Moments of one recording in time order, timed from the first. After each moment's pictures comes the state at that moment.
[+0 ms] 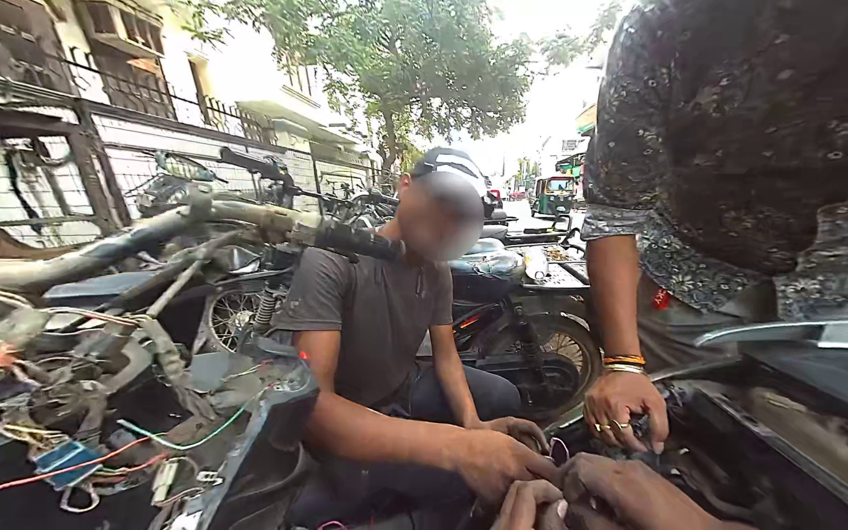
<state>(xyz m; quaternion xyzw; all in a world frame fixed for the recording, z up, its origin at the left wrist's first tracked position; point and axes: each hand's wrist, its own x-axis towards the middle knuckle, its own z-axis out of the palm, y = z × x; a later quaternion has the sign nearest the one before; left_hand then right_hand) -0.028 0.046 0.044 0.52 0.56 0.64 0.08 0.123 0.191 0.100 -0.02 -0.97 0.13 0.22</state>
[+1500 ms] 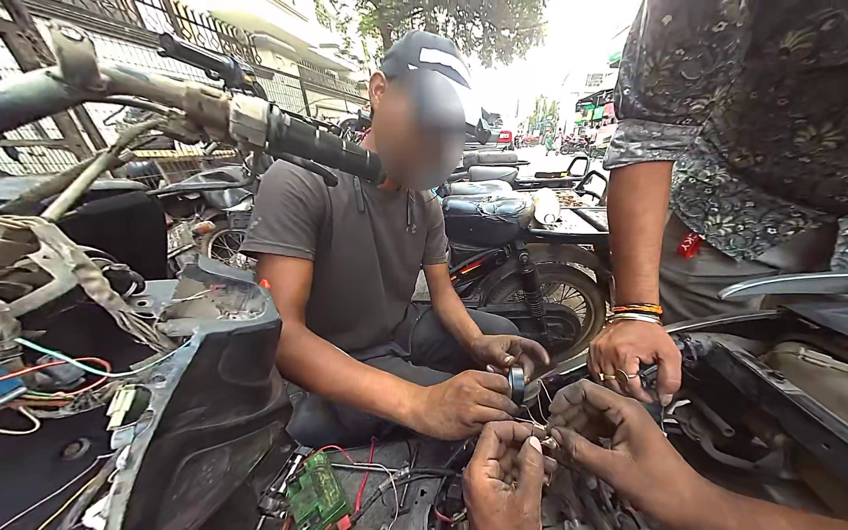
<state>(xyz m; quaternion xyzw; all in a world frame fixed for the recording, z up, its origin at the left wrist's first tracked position) -0.026 0.054 0.038 0.36 0.46 0.79 0.21 0.099 0.187 0.081 -0.11 -0.82 0.45 0.33</state>
